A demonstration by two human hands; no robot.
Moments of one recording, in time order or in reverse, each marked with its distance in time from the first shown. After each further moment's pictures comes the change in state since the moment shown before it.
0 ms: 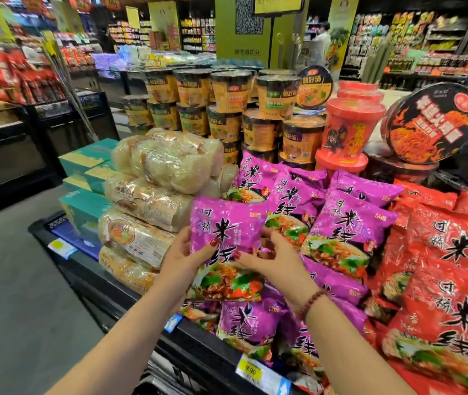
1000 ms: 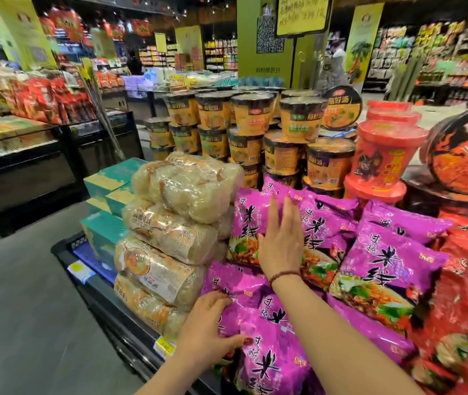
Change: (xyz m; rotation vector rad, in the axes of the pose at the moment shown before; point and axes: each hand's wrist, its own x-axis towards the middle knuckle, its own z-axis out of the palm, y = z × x) left_hand 0.022 -0.068 -0.023 1.319 -0.137 0.056; right_hand 0.134 0.001 0.025 -1.068 0.603 -0.475
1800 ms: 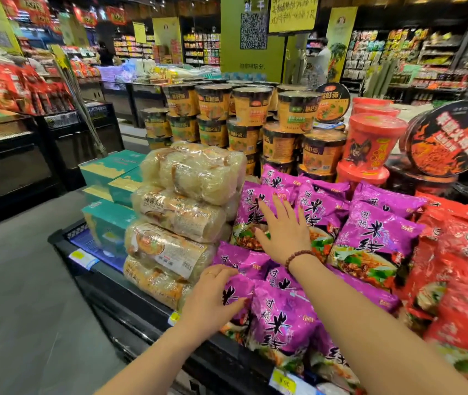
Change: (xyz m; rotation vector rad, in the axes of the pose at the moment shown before) left_hand -0.024 -0.018 -0.024 -0.194 0.134 0.229; right_hand -0.024 -0.007 -0.034 -0.242 -0.353 -0.132
